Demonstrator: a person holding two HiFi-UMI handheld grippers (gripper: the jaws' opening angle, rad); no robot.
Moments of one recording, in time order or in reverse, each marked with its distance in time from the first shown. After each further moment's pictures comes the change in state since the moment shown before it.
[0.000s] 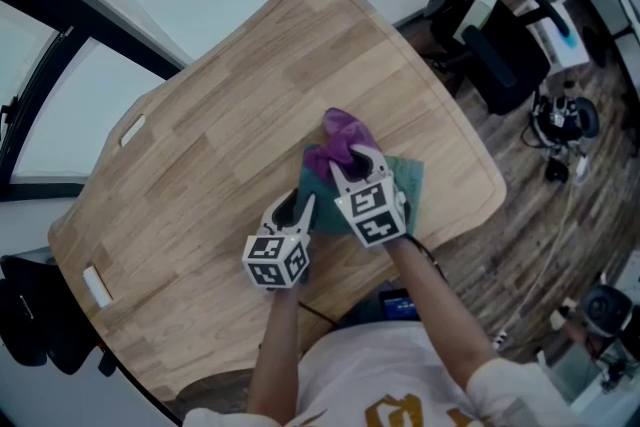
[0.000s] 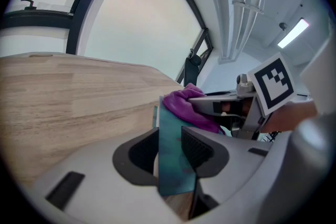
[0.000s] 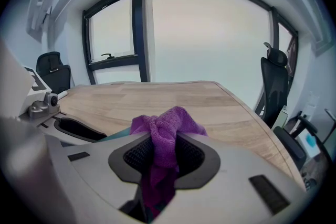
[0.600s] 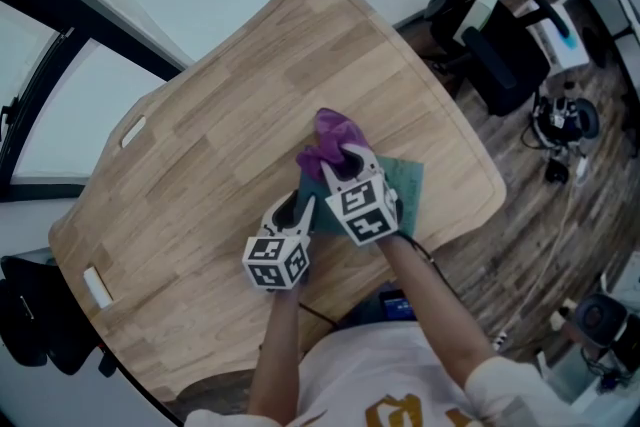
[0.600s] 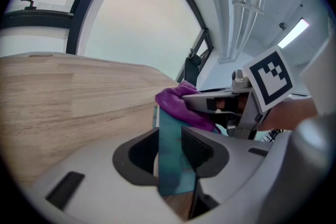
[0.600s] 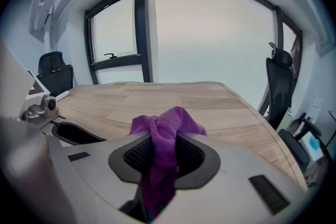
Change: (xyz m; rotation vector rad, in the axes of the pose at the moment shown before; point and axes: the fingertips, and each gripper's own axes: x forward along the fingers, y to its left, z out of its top) left arm 0.000 0.001 0.000 -0.003 0.002 0.002; right arm 0.011 0.012 0.010 -0.015 0.005 0.030
